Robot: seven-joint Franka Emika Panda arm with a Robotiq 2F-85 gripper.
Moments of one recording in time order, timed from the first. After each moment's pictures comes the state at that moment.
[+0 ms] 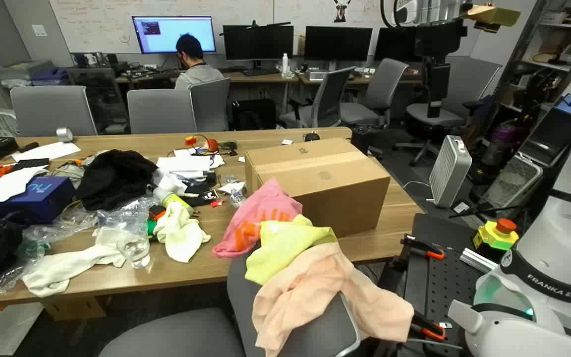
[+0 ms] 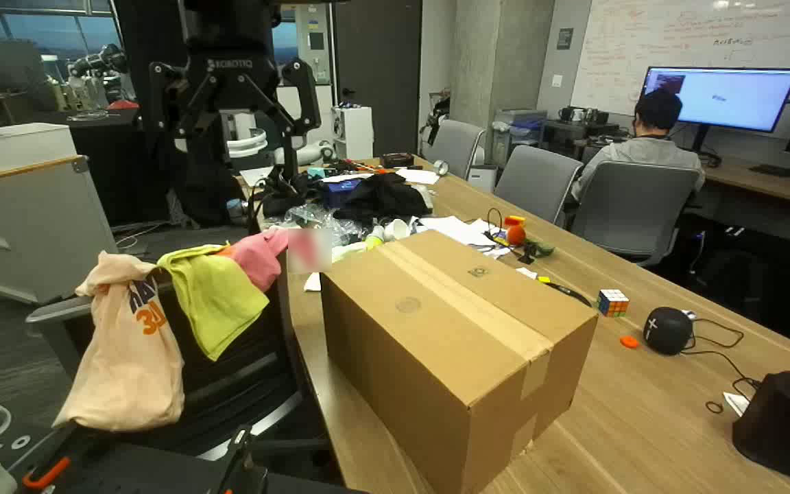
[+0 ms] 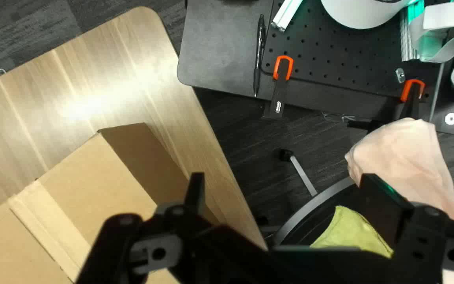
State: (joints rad) arm -0.08 -0.68 -0.17 -2.50 -0.25 1.65 -0.38
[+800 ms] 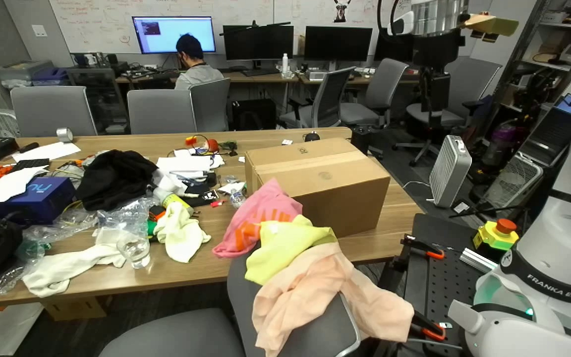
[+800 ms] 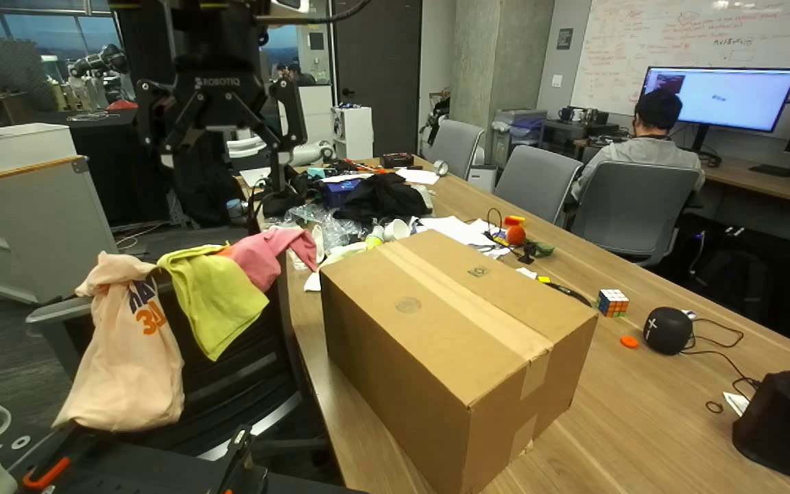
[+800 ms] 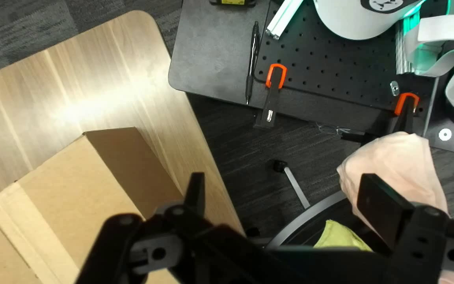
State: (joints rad) arm -0.05 -0.68 -0.16 -2.54 -0.25 1.65 -0.38
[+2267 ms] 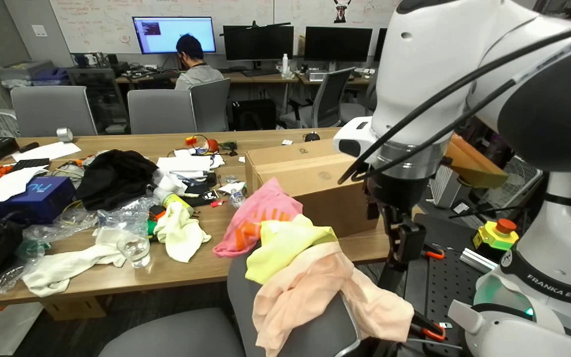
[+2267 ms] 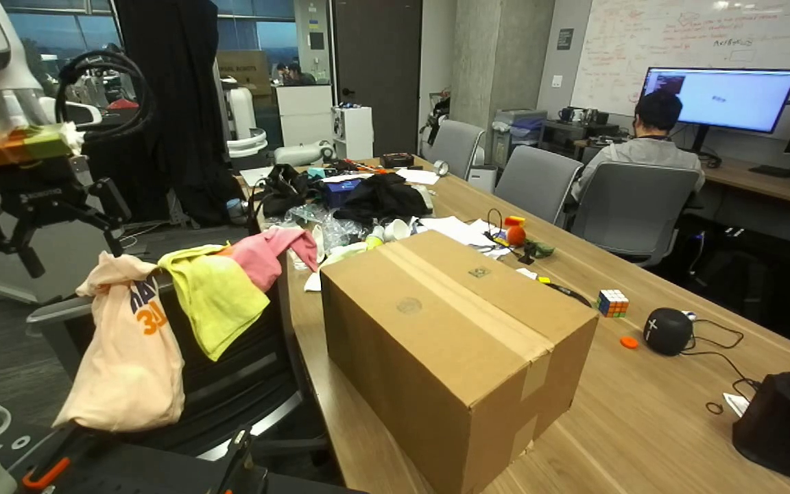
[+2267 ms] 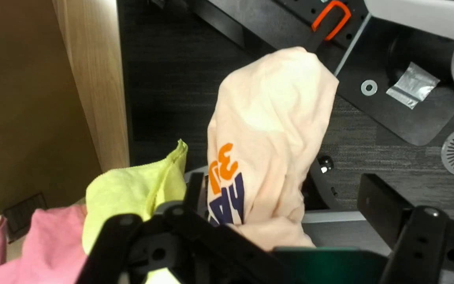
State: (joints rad) arm 0.32 -0.48 0.27 -2.75 -0.02 2.17 -0.08
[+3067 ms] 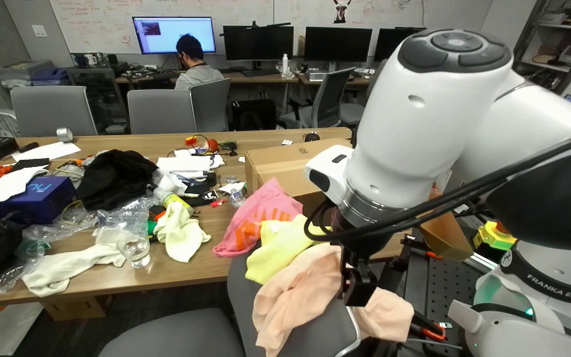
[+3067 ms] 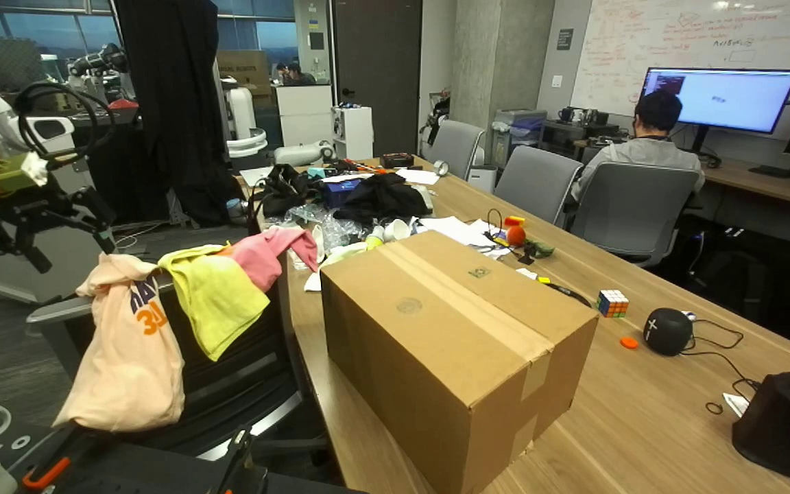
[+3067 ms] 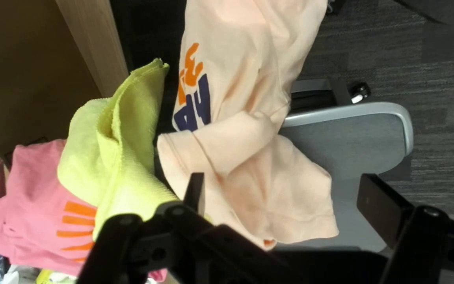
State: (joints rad) arm 0.29 -0.27 0.41 -2.68 -0.20 2.46 0.32
